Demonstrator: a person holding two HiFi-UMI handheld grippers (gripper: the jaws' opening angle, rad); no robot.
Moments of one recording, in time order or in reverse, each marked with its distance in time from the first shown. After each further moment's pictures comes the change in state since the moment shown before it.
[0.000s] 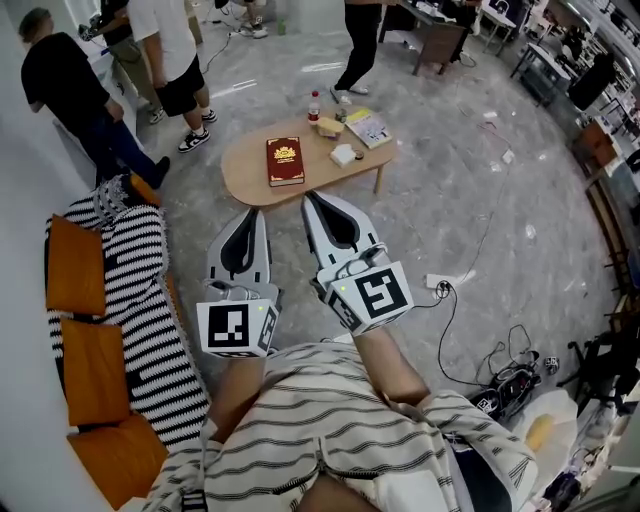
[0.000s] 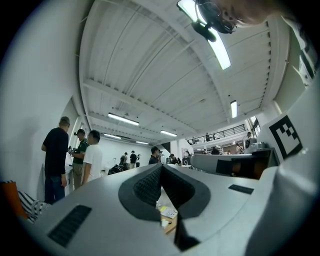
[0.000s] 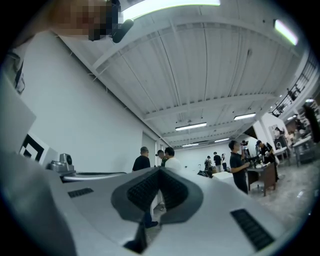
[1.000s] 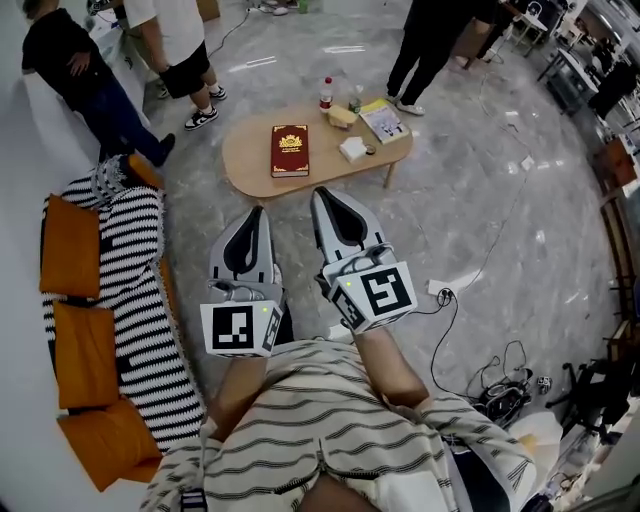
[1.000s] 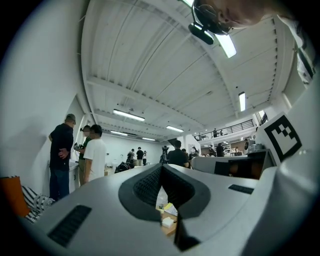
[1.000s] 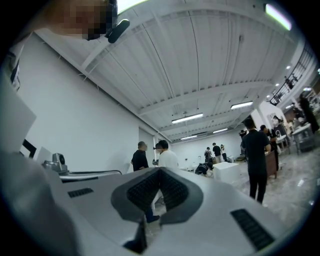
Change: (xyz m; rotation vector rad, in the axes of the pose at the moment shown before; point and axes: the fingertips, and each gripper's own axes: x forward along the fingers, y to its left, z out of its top) left arm 0.076 -0.006 -0.056 -0.001 0.043 0.083; right arm 0.037 -0.091 -0.056 0.079 0.063 0.005
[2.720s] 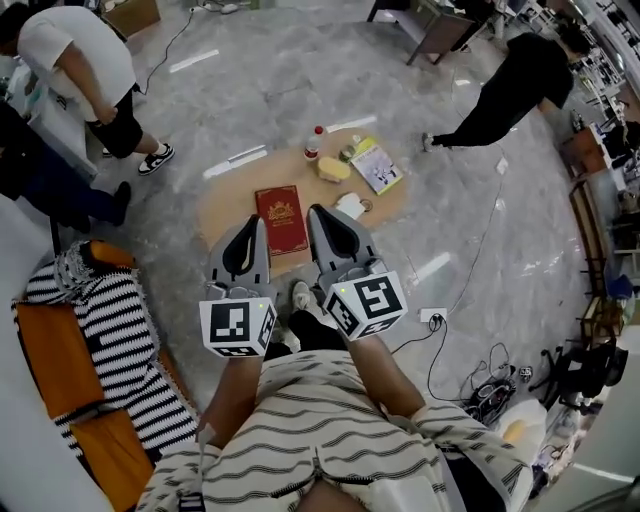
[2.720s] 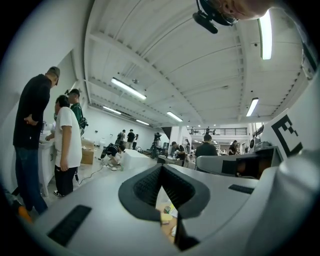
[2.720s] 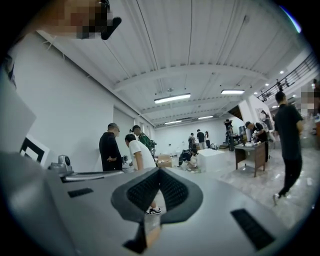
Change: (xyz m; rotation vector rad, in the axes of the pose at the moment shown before) left arm 0.386 0.240 -0.105 -0.155 0.176 -0.151; right arm 0.394 -0.176 -0.086 0.024 0.186 -0.199
